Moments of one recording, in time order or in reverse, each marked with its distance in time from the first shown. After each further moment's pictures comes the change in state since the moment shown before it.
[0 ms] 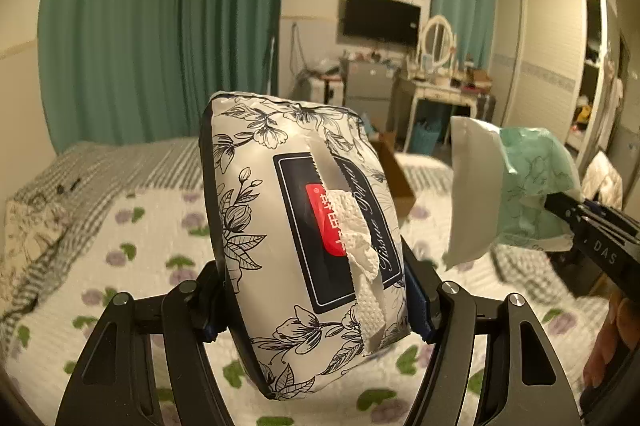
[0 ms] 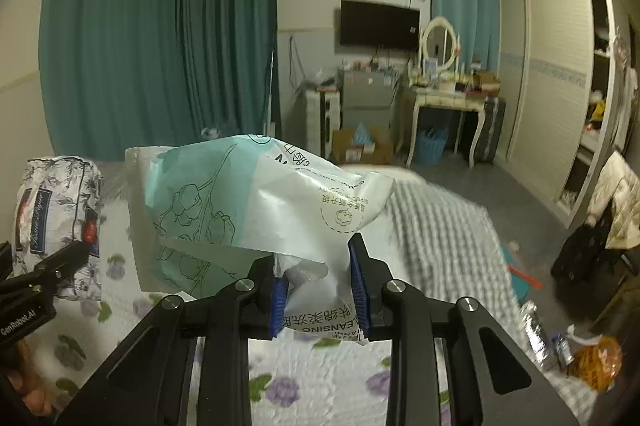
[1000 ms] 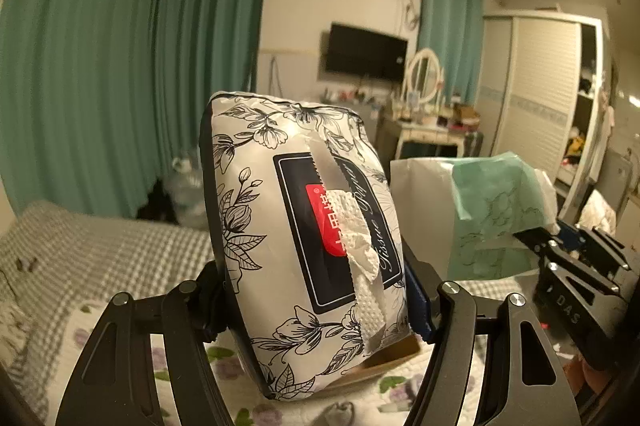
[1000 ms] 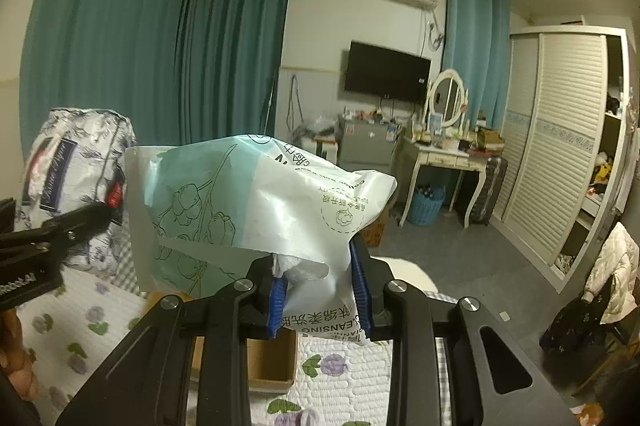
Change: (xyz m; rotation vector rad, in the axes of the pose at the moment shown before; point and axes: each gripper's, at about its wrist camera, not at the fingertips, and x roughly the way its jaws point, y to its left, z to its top) left arm 0.142 0.017 0.152 -0.009 -0.086 -0.093; right arm 0.150 0.039 0.144 -0.107 -0.101 -0.041
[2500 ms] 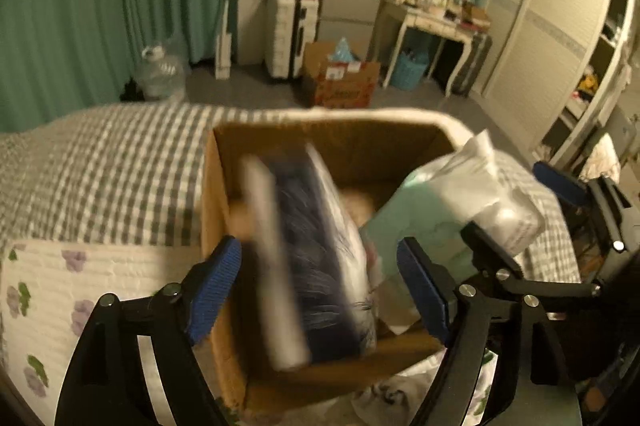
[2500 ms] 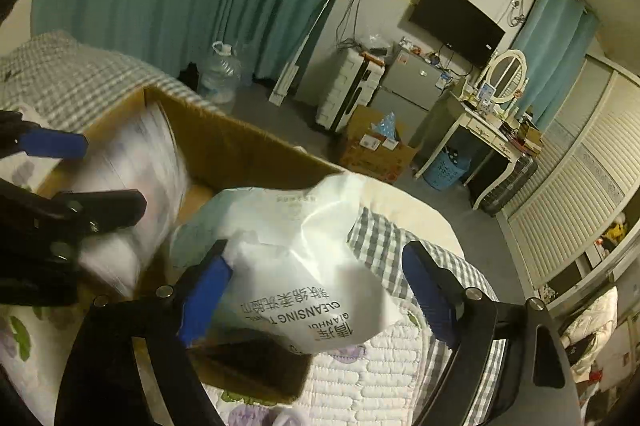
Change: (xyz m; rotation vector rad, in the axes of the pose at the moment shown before) left arm 0.146 0.011 -0.064 0.003 0.403 -0.043; right arm 0.153 0.045 -0.111 -0.331 0.275 0.036
